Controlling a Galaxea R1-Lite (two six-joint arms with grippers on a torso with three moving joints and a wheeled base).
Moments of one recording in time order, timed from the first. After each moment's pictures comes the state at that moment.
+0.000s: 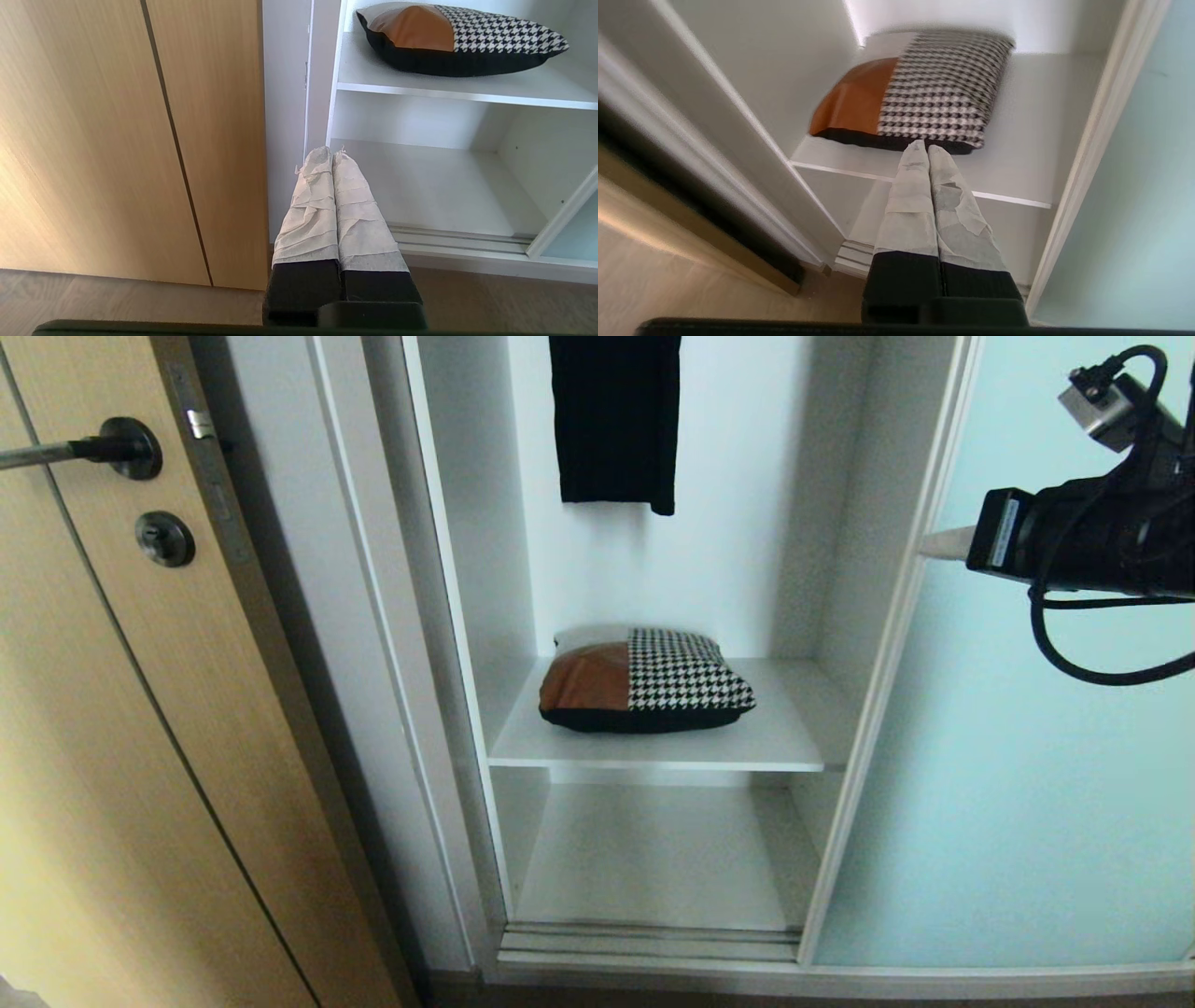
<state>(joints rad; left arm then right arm) 0.00 0.00 -0.01 0.00 0.00 -0.05 0.16 1.60 -1.47 0.04 0.15 0.24</state>
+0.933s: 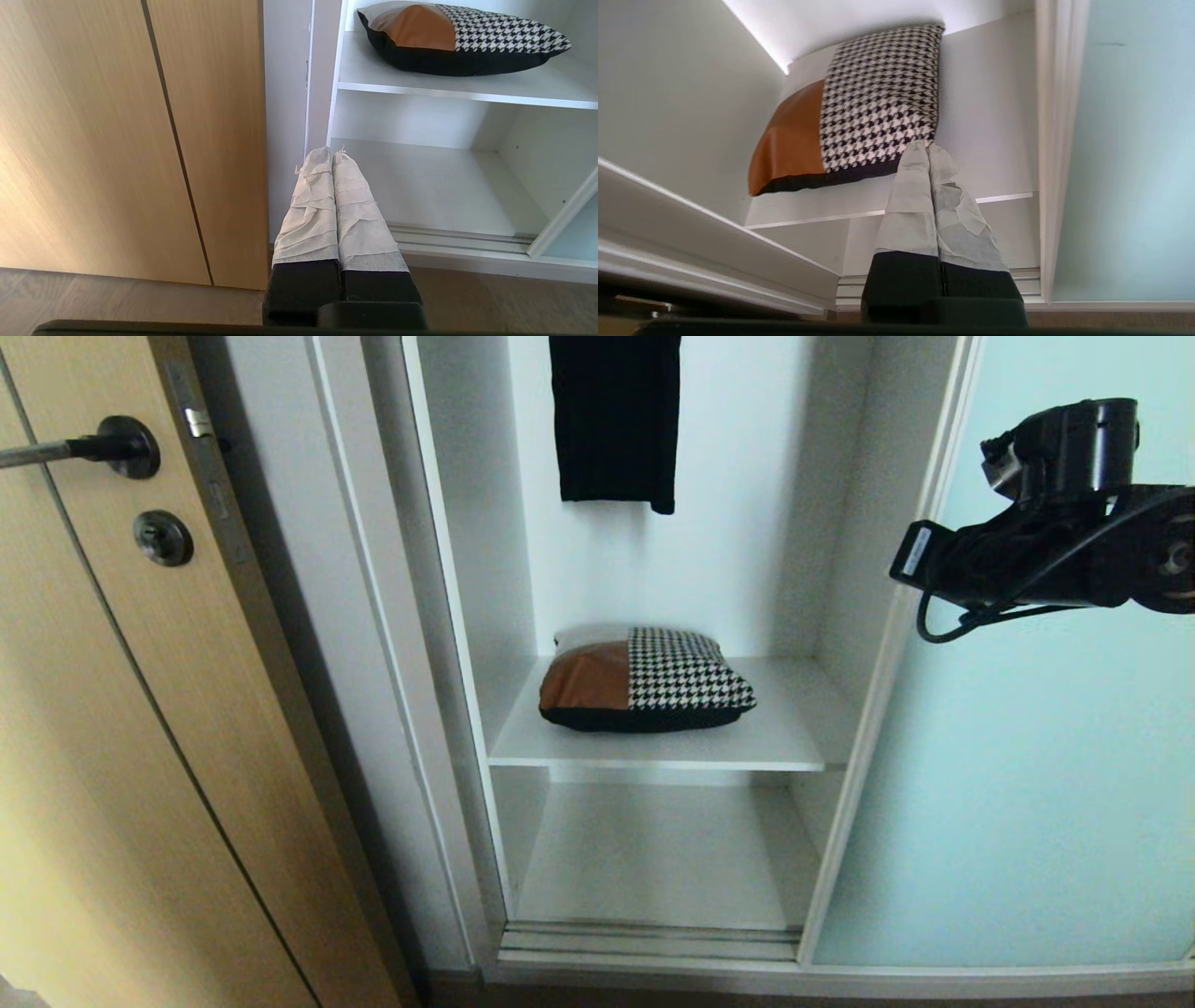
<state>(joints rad) 0.00 0.00 -0.01 0.00 0.00 -0.05 0.14 1.88 -1.68 0.06 -0.05 0.44</state>
